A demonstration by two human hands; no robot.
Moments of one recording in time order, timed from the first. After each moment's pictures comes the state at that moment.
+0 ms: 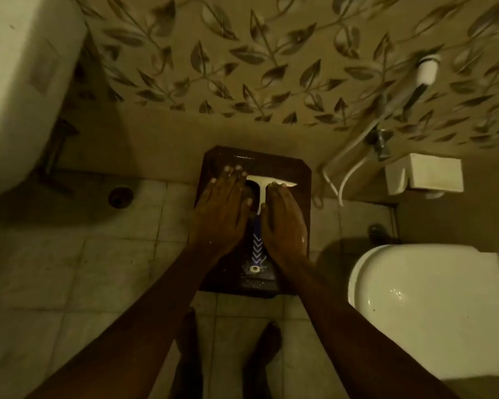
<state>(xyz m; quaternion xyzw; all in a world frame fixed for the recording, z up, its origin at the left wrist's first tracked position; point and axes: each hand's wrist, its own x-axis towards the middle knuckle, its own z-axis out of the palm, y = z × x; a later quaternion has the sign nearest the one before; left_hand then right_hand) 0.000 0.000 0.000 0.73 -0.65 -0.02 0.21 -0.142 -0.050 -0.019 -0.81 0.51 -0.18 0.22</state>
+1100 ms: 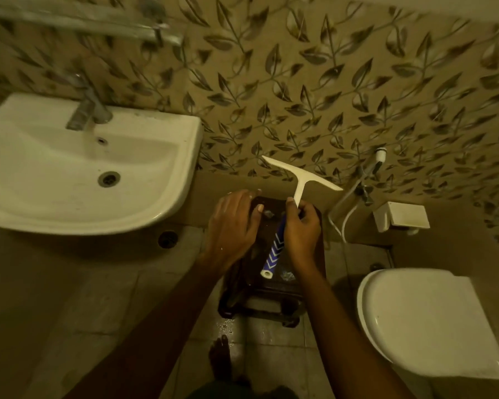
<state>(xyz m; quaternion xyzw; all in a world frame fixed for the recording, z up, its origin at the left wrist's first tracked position) 0.083 0.129 0.225 0.70 -0.61 0.01 0.36 -0.042 0.082 0.239 -0.49 0.60 -0.46 0.43</state>
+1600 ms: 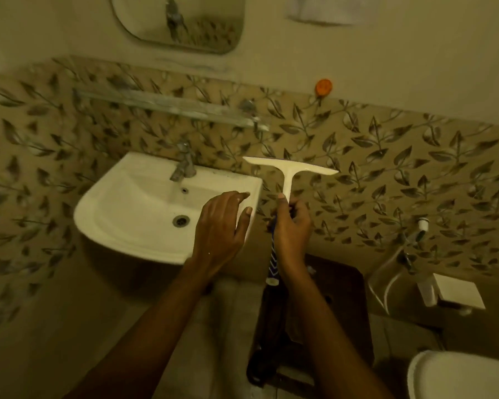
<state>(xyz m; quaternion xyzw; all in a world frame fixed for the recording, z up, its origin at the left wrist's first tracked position) 0.222 0.215 0.330 0.70 -0.57 0.15 0.40 0.106 0.159 0.360 -0.52 0.44 -0.53 0.51</state>
